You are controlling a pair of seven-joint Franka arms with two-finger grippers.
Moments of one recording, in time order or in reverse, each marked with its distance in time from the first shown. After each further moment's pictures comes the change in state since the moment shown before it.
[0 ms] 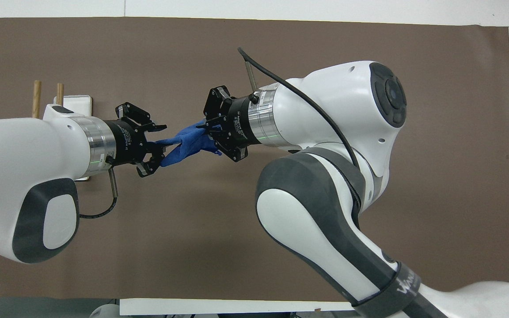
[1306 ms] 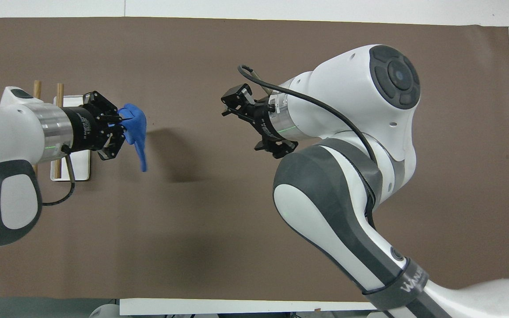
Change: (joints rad) left arm 0.175 0.001 0.019 -0.009 0.000 0.009 0.371; right arm 0.008 -0.033 -0.117 0.014 -0.337 -0.254 -0.471
